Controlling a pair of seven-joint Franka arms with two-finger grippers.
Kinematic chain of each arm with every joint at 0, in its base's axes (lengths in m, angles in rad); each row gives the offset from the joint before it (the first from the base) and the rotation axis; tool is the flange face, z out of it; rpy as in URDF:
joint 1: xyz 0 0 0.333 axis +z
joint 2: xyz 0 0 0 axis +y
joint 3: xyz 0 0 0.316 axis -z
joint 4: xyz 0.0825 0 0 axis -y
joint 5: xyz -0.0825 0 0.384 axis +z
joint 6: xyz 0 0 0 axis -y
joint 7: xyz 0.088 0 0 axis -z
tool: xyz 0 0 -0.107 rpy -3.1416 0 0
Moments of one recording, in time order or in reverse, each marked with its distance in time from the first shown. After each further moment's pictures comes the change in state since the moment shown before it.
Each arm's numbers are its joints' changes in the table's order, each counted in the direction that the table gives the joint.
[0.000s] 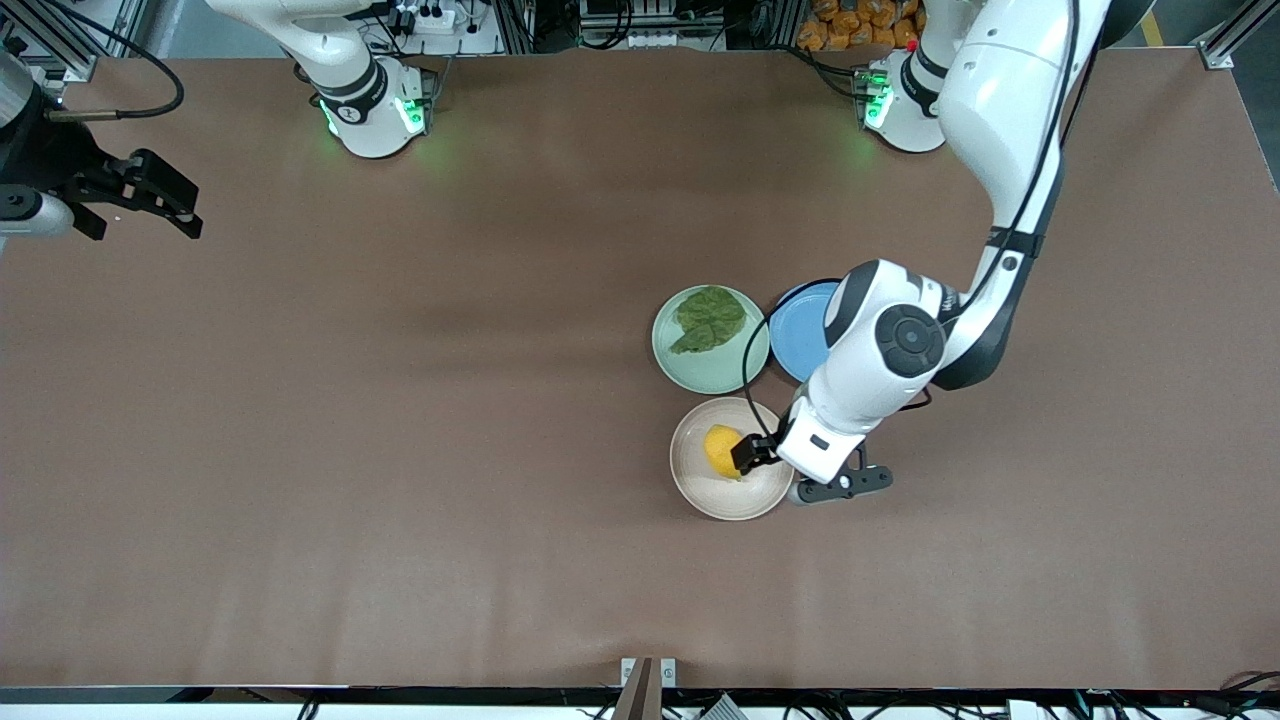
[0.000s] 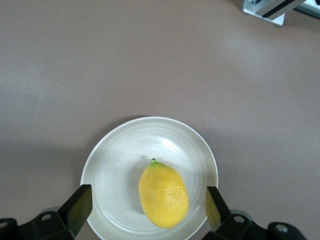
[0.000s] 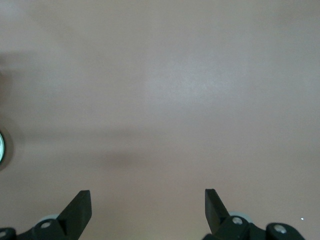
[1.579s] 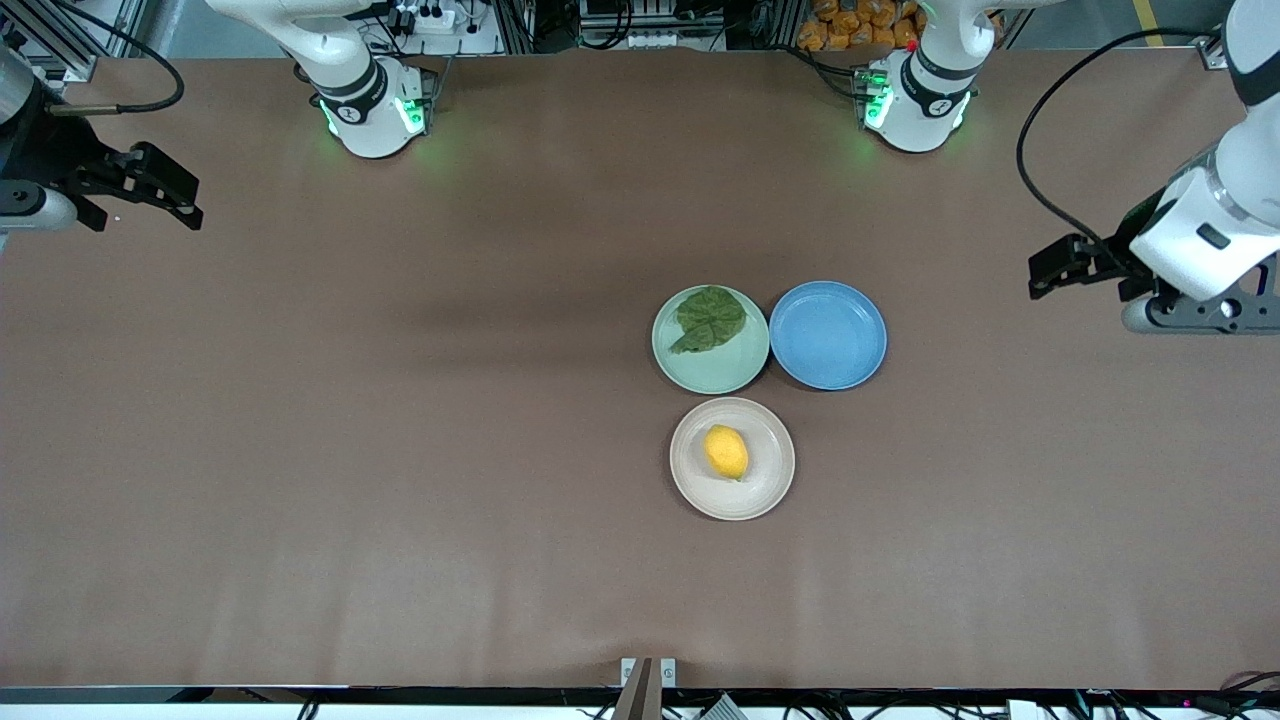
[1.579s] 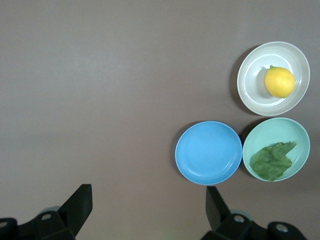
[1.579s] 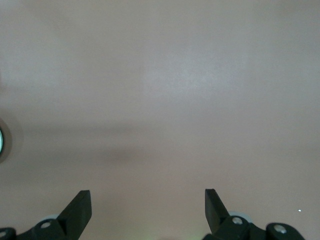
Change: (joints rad) left arm 0.333 -0.547 -0.007 -0.007 0.056 -0.803 0.496; right arm -0.001 -0.005 0.000 0.000 0.000 -0.033 0.000
